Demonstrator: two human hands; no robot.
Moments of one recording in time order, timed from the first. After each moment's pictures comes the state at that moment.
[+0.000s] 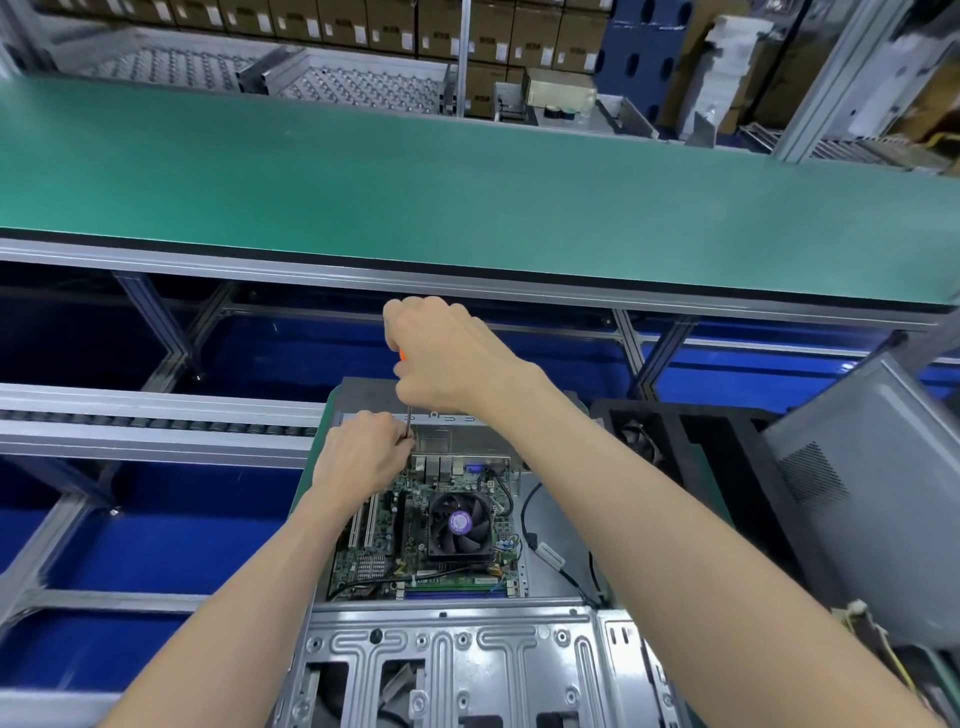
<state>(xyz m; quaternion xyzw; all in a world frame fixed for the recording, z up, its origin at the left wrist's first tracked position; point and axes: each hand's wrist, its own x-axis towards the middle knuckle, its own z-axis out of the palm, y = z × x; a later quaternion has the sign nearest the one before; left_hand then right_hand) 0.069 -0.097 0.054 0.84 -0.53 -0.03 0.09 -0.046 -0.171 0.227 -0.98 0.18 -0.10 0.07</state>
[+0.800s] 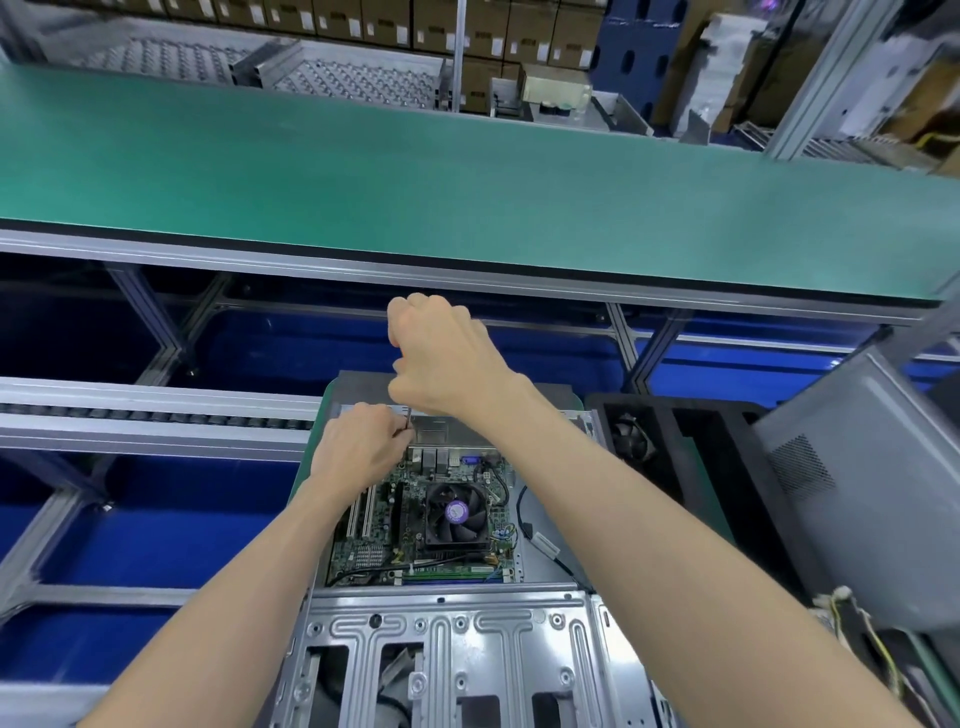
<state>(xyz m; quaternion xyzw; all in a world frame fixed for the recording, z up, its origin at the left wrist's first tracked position) 0.067 -0.093 0.057 0.84 -0.53 -0.05 0.13 -0.049 -0.160 0.213 -0.96 0.23 -0.14 0.07</state>
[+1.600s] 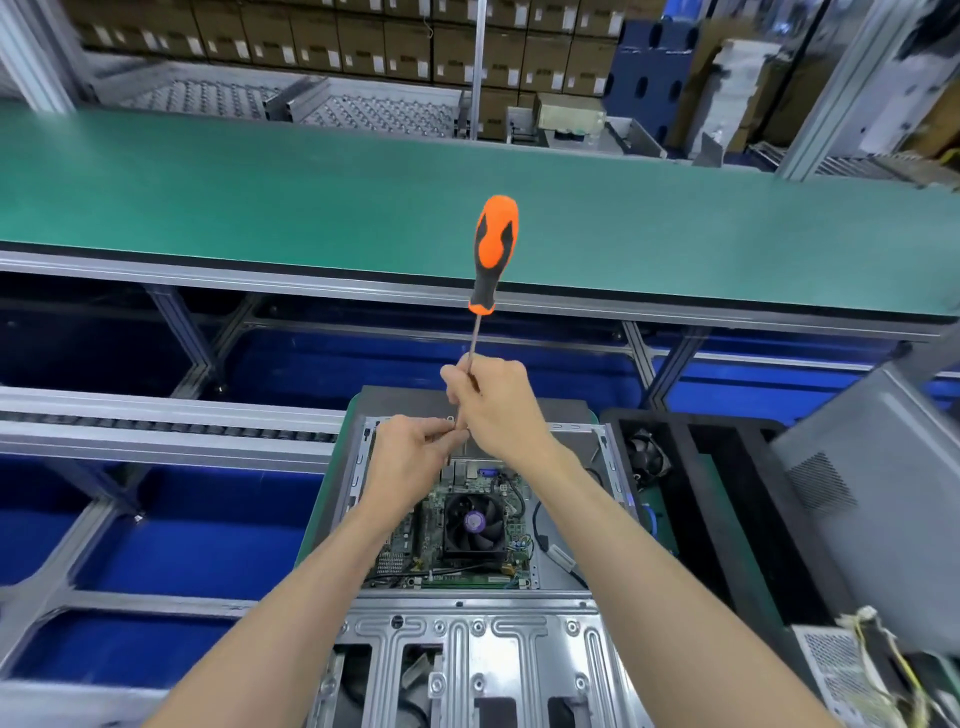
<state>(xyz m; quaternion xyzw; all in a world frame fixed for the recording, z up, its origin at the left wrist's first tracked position) 0.022 -0.082 0.080 0.73 -0.44 -0.19 0.49 -0.081 -0.159 0.172 -0.83 0.32 -0.27 0.37</state>
